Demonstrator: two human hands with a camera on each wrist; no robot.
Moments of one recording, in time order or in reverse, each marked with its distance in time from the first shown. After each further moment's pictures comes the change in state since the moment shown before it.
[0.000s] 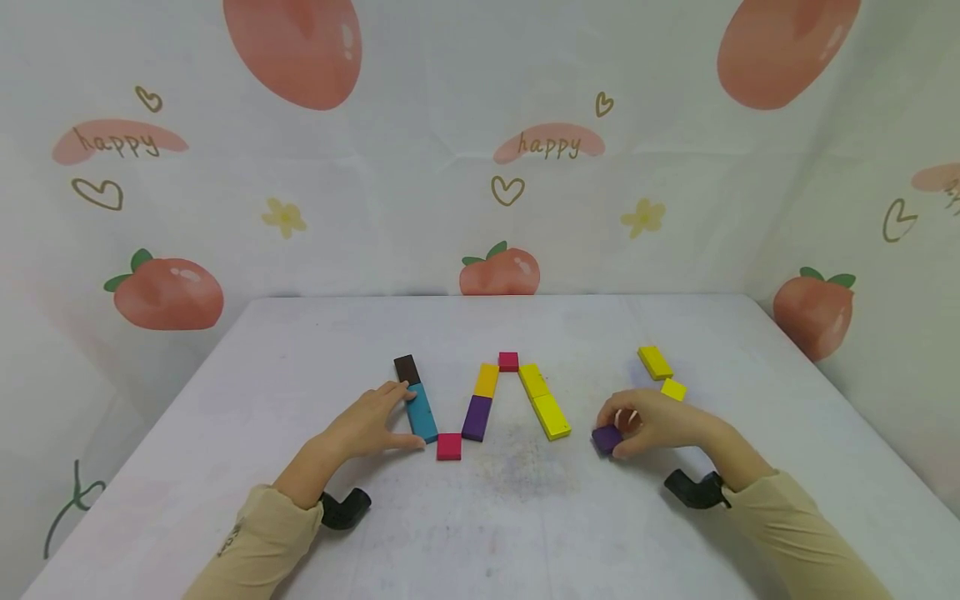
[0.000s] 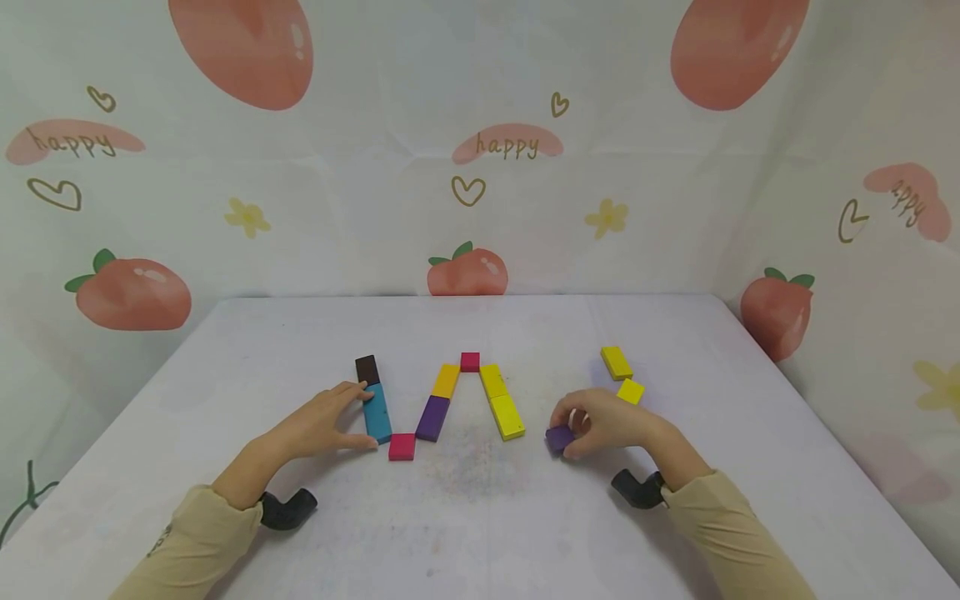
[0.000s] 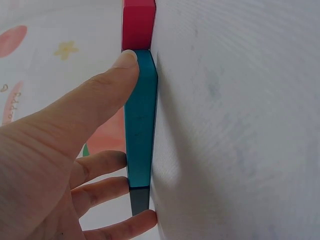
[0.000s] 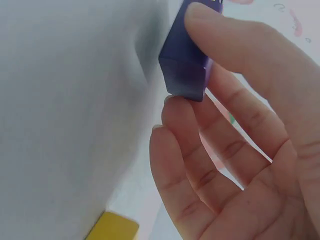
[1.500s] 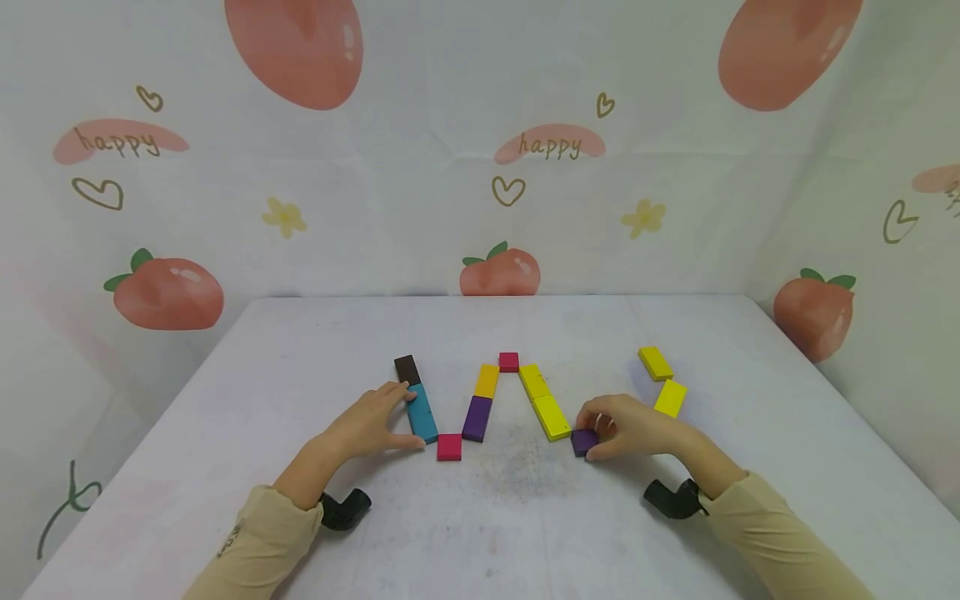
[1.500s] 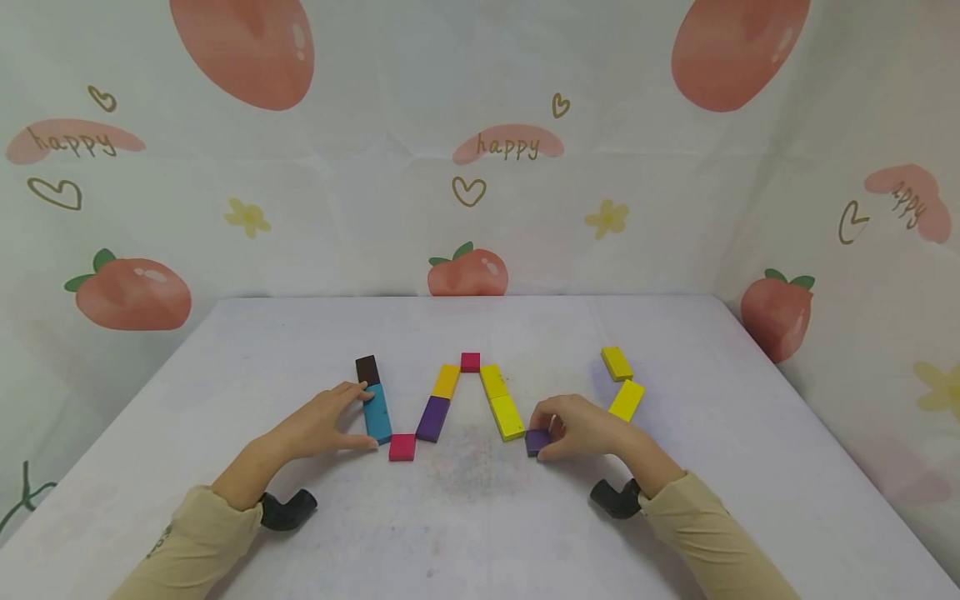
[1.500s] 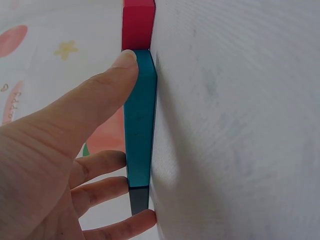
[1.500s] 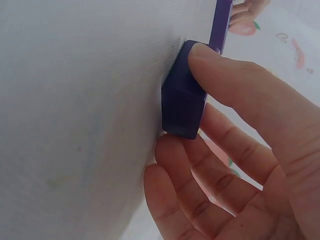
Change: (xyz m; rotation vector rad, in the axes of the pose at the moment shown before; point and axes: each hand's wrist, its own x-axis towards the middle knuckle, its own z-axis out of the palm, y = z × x) left_hand 0.001 -0.001 0.001 -0.003 0.006 0.013; right_hand 0.022 -0.013 0.021 -0.018 0.009 0.032
